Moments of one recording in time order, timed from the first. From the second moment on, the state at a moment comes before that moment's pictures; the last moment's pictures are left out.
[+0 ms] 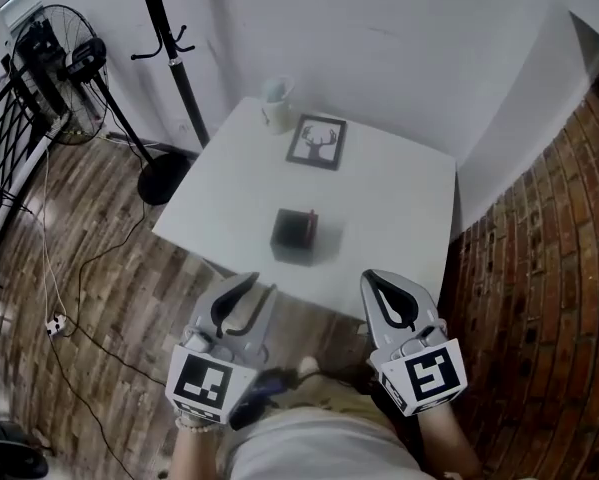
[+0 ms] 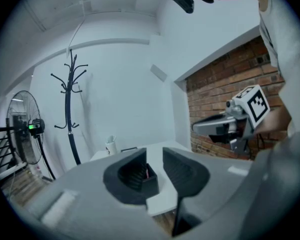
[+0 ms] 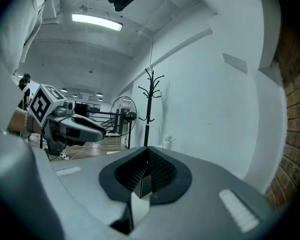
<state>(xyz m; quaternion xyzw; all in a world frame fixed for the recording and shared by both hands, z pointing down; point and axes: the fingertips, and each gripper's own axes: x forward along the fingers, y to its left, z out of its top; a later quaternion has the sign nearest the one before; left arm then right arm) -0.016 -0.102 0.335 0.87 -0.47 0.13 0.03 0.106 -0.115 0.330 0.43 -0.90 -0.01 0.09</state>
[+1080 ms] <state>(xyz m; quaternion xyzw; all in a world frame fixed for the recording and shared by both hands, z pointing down) 0.008 -0.177 0.359 0.89 -0.43 0.14 0.03 0.127 -0.162 0.357 0.46 -0.88 0.03 0.11</state>
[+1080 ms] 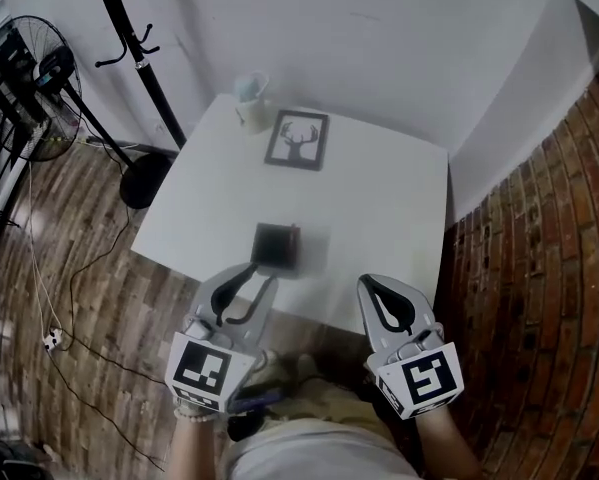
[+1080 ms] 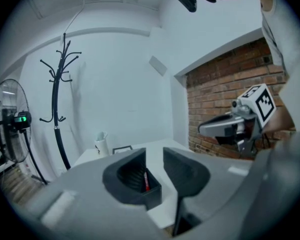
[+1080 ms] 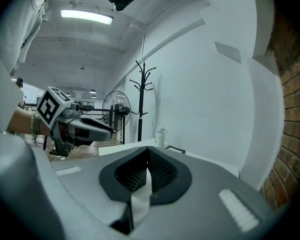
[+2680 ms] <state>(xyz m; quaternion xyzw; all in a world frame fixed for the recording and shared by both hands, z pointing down) 0.037 -0.280 0.458 0.89 -0.38 0.23 0.07 0.134 -0.197 0.399 0.50 -0.85 0.06 0.15</state>
